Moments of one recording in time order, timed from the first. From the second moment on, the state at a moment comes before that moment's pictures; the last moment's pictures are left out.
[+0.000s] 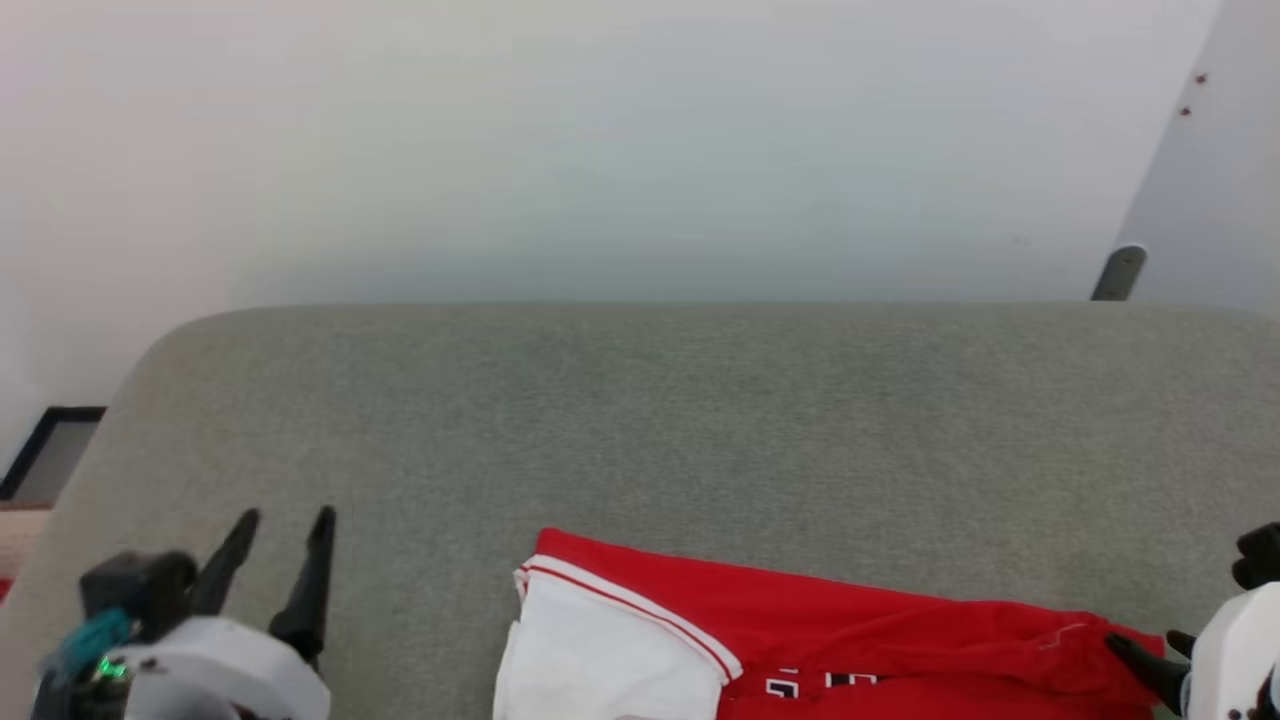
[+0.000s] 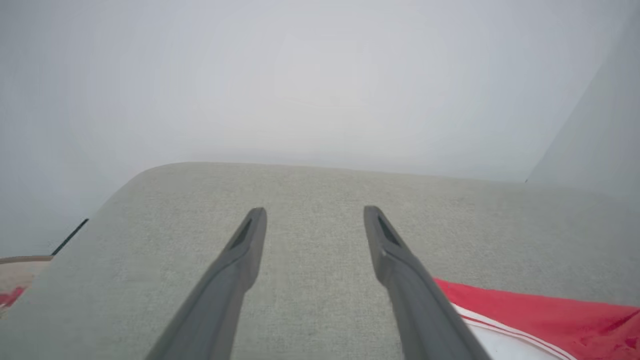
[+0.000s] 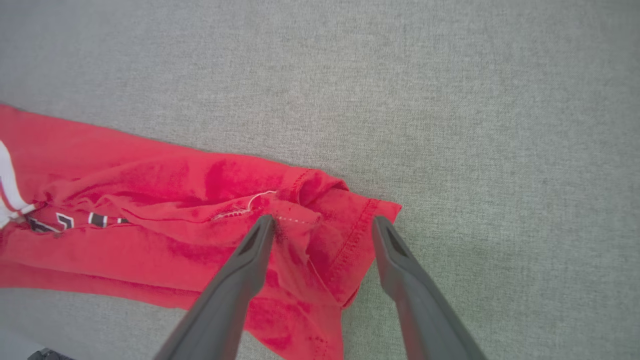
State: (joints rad) left arm -0.19 0.77 -0.61 0.08 -1.01 0.27 -0.26; right arm -0.19 -0.58 0.29 0.41 0.82 0.13 0.49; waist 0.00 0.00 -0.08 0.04
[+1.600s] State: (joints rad) left arm 0.13 0.26 0.08 0.14 -0.46 -0.07 -0.26; right arm -0.28 -0.54 0.25 0.75 0.88 0.13 0.63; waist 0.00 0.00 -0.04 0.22
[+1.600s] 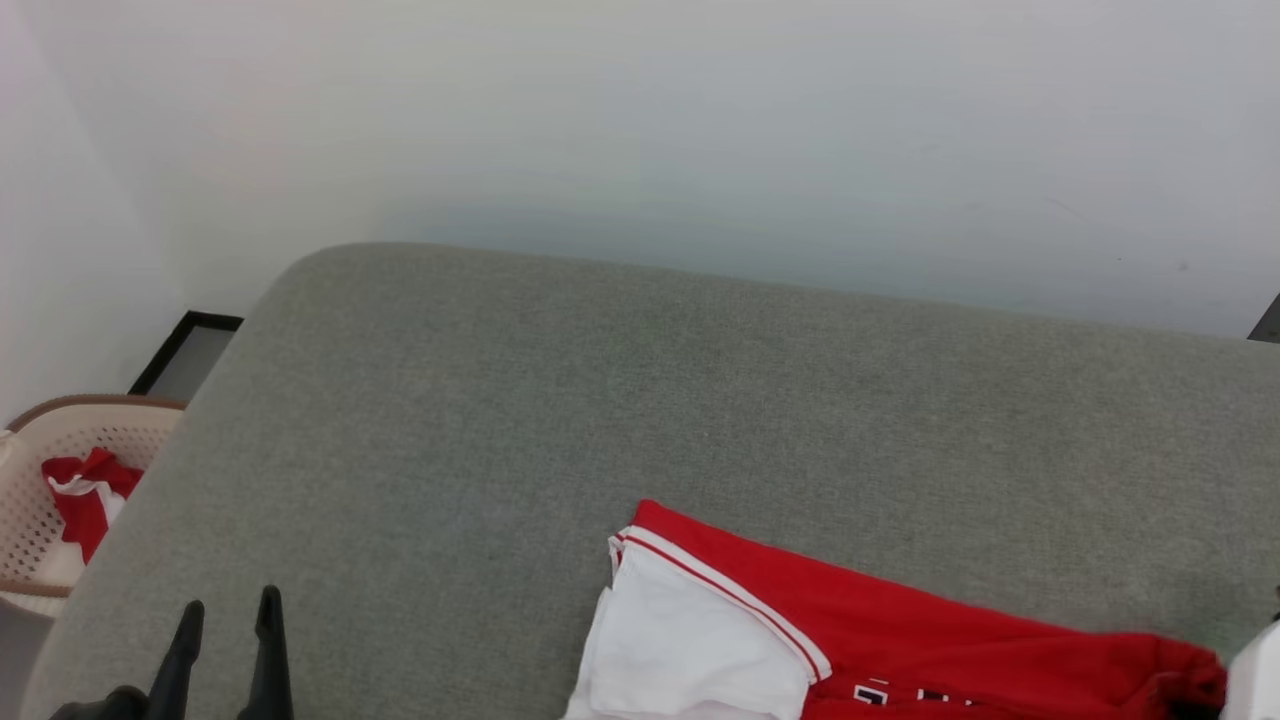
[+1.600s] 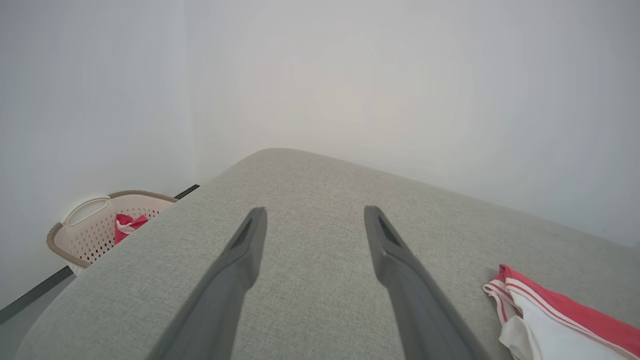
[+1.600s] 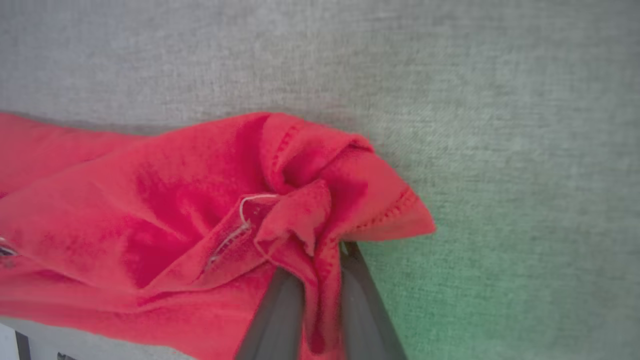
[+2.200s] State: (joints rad) left arm 0.14 0.24 0.10 0.15 -0.43 -0.09 -0.26; right arm -0.34 -0.63 0.24 0.90 0.85 0.13 0.55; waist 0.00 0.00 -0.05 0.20
